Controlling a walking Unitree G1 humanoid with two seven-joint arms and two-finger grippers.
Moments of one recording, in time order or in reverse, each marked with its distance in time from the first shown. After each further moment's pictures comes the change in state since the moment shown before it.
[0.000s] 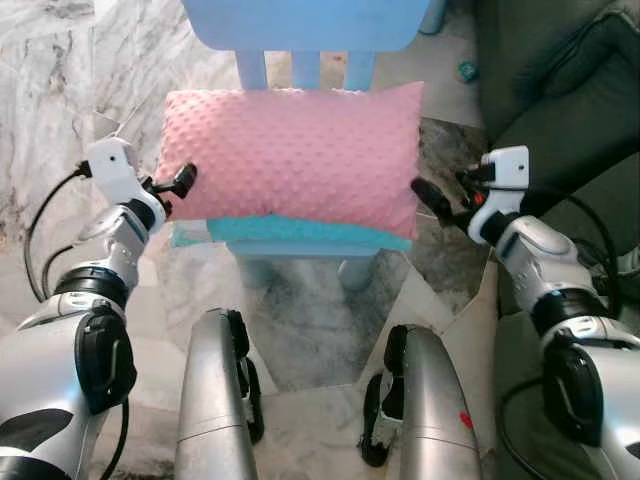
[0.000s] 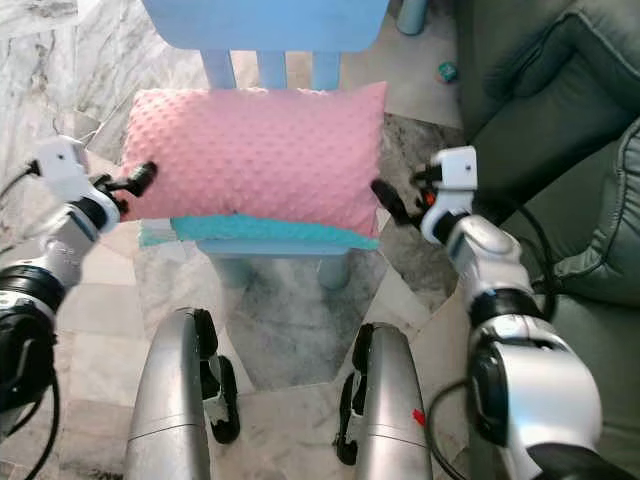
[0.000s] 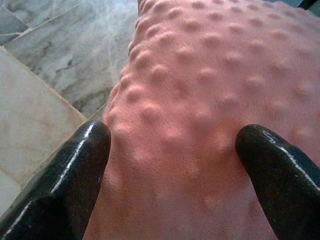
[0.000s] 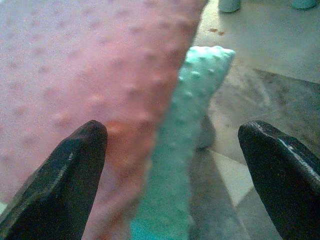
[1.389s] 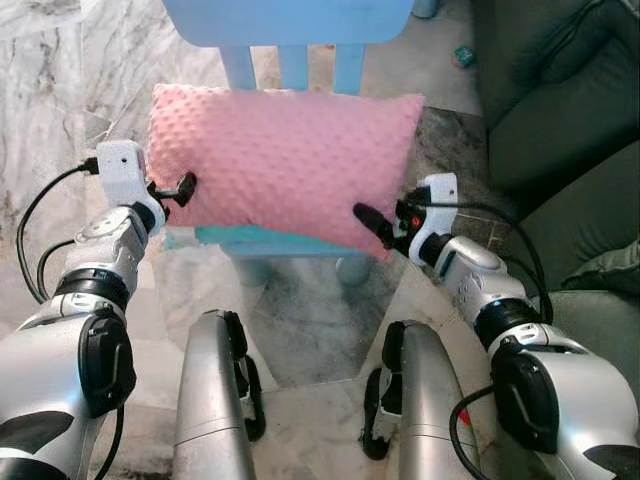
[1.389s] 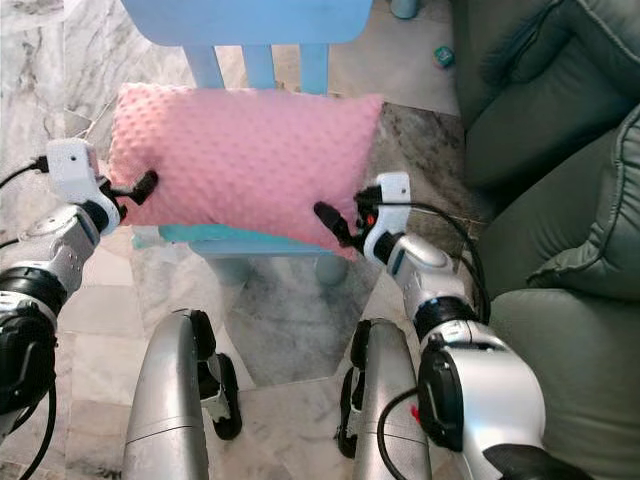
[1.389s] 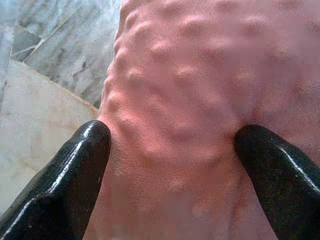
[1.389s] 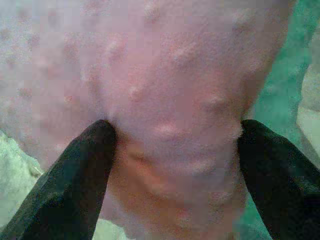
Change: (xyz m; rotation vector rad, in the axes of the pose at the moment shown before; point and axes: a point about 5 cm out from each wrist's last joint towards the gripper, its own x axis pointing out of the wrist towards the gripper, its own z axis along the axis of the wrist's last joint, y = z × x) left arm -0.002 0.005 -0.006 0.189 0.056 0.053; right arm 0.019 0.058 -0.045 0.164 0.119 0.139
